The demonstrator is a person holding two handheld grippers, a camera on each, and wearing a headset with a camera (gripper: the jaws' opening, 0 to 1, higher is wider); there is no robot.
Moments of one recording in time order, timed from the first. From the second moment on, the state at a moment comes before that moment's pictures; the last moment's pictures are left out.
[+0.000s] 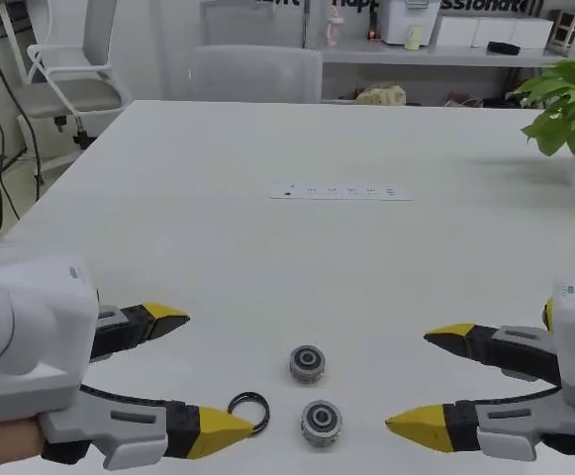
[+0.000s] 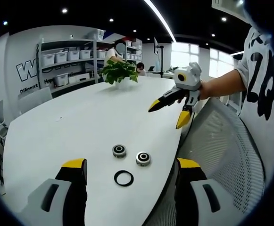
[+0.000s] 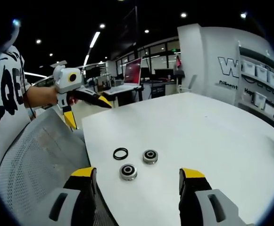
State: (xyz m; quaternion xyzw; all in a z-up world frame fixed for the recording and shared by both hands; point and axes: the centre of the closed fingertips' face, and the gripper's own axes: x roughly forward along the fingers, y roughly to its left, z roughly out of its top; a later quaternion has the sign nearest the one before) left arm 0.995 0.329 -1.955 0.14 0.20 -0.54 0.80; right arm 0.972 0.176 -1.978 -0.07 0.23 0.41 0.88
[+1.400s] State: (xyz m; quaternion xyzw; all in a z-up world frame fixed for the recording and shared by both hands) left arm 0.985 0.324 -1.977 0.14 0.22 -0.53 0.81; right arm 0.951 0.168 -1.994 -0.10 0.25 0.40 0.88
